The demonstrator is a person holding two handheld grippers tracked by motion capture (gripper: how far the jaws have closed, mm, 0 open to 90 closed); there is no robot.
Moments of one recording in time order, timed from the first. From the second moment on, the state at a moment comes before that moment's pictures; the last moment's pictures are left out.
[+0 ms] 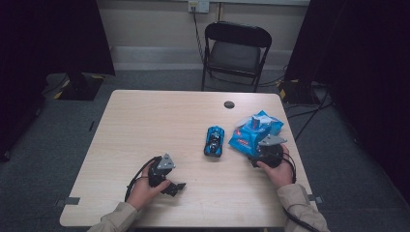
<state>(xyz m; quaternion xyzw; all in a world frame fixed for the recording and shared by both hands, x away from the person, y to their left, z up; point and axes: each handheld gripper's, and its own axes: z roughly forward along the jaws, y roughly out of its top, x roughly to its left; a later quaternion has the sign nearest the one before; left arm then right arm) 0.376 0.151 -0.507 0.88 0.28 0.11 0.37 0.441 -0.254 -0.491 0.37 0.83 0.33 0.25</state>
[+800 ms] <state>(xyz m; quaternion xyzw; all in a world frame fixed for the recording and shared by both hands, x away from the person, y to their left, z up) 0.376 0.151 -0.507 0.88 0.28 0.11 0.37 0.359 -0.239 -0.505 0.35 0.84 0.37 0.17</state>
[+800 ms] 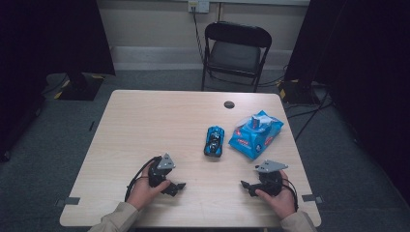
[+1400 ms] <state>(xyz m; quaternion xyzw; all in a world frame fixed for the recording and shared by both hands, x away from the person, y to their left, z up) 0.386 0.149 -0.494 0.85 0.35 0.09 0.38 0.361 -0.241 -0.505 0.36 0.84 0.37 0.15</state>
